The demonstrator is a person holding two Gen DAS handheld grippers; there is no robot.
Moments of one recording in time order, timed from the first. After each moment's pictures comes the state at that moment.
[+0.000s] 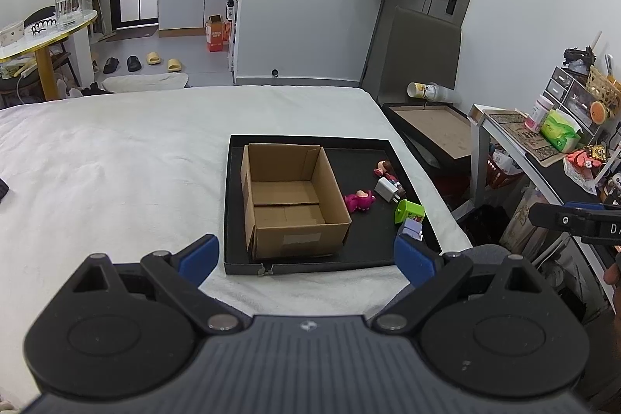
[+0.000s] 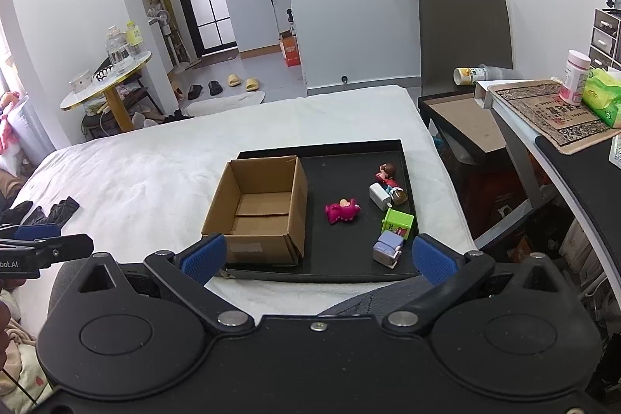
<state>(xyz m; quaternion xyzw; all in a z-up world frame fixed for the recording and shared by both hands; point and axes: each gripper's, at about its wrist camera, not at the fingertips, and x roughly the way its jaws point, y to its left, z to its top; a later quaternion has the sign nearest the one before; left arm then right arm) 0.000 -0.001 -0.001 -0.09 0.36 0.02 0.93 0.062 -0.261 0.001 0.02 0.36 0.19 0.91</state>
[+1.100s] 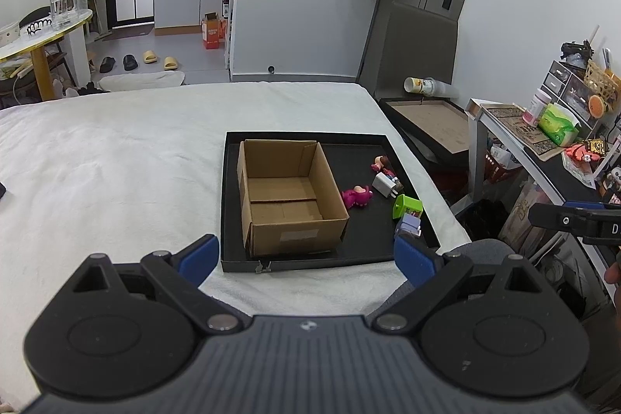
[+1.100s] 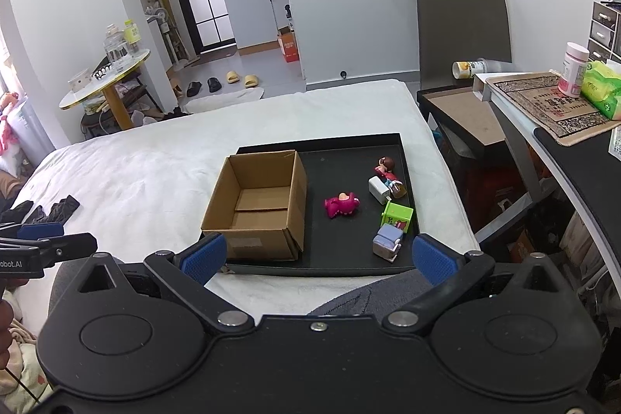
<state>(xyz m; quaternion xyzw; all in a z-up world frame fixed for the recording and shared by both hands) -0.002 -0.001 -0.004 -0.09 0.36 0.02 0.93 0.062 -0.263 0.000 0.02 0.36 0.19 0.91</state>
